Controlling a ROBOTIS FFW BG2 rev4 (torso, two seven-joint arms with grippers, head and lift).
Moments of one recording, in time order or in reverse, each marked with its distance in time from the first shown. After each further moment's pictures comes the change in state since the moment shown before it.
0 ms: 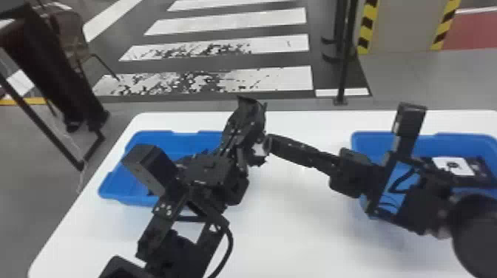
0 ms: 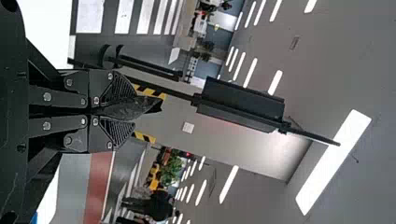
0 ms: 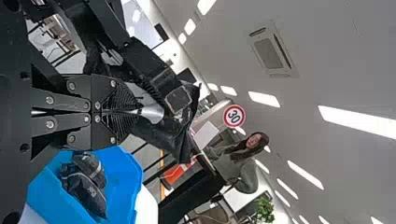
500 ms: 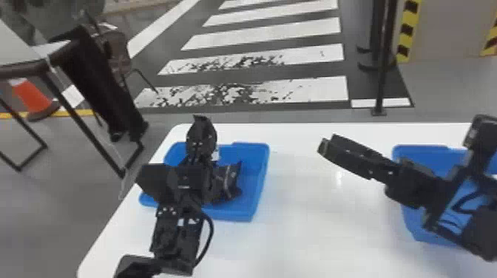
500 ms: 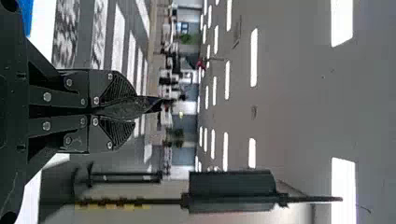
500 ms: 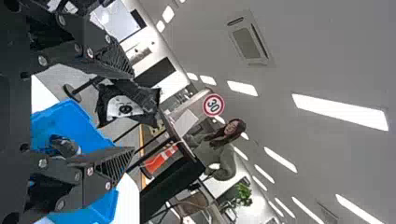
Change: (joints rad) left arm -0.105 -0.050 0.264 0.323 -0.276 -0.239 0.090; right arm 0.022 0.002 -0.042 0.035 -0.035 -0.084 0.001
